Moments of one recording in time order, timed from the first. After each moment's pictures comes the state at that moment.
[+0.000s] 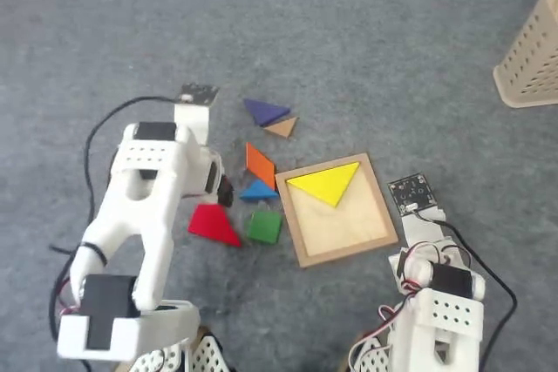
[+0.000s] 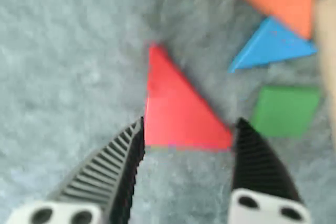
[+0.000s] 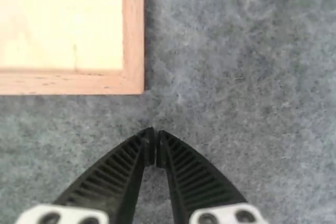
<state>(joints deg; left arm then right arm) -4.2 -7.7 36.3 75.9 -1.2 9.4 -73.3 90.0 61.4 30.2</state>
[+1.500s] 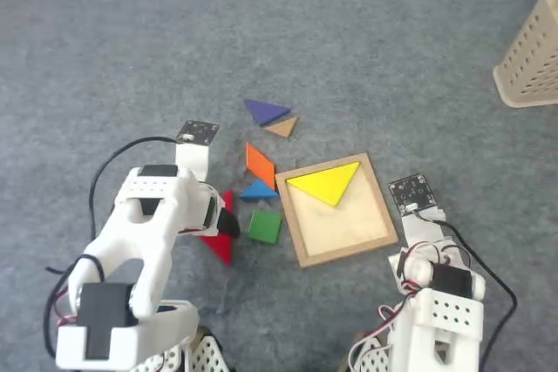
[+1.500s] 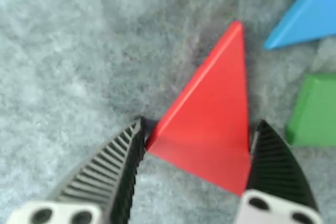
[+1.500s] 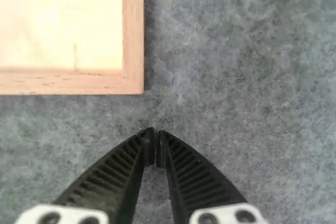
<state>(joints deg) -5.3 -9.5 55.6 58.2 -4.4 9.4 -73.3 90.0 61.4 30.2</state>
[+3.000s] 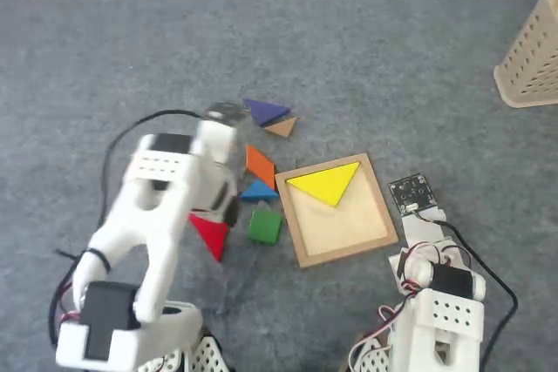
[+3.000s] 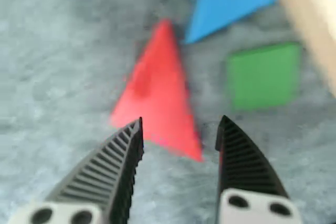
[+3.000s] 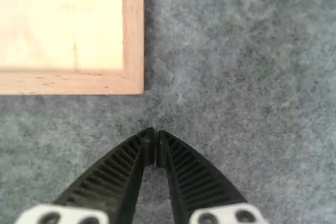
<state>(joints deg) 0.2 -10.2 40.2 75.5 -10.2 9.4 -73.3 90.0 61.4 30.2</state>
